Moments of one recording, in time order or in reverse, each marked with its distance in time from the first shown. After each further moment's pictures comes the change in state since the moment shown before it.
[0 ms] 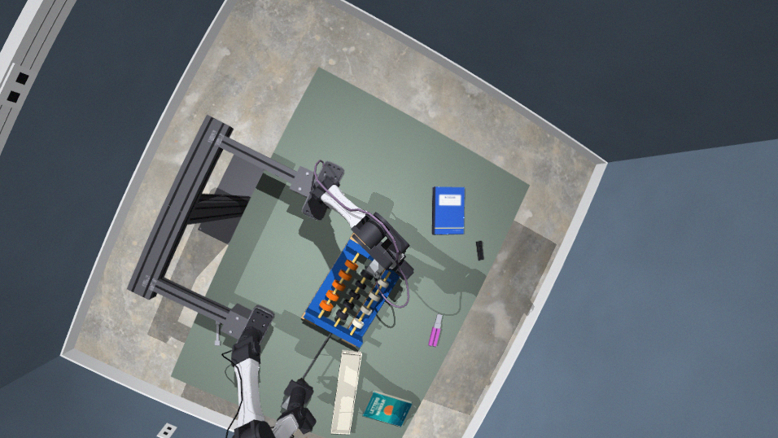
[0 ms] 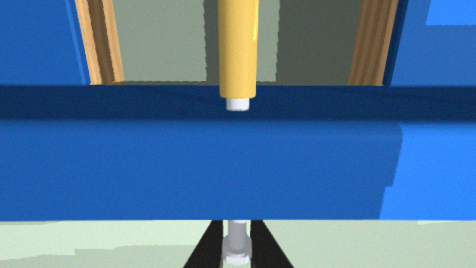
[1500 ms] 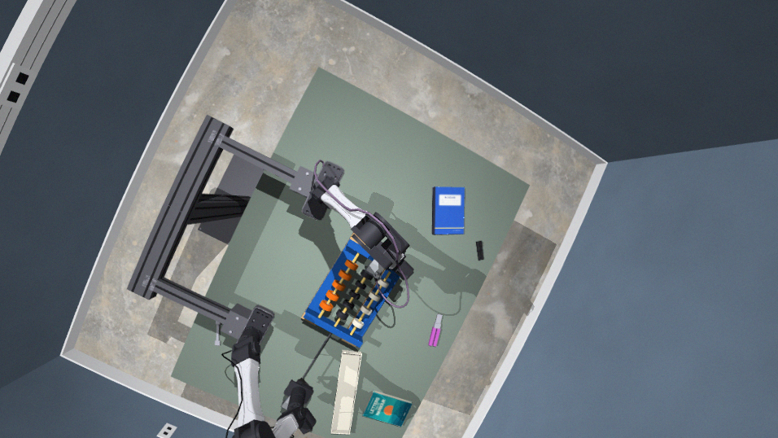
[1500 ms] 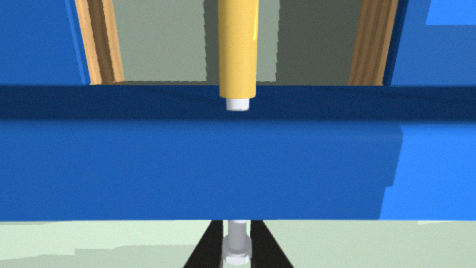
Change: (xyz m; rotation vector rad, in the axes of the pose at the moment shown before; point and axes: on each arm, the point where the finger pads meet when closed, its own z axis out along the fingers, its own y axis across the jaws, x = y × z) left arm 0.000 0.000 0.000 0.000 0.001 0.000; right arm 0.000 0.000 0.000 0.000 0.000 0.000
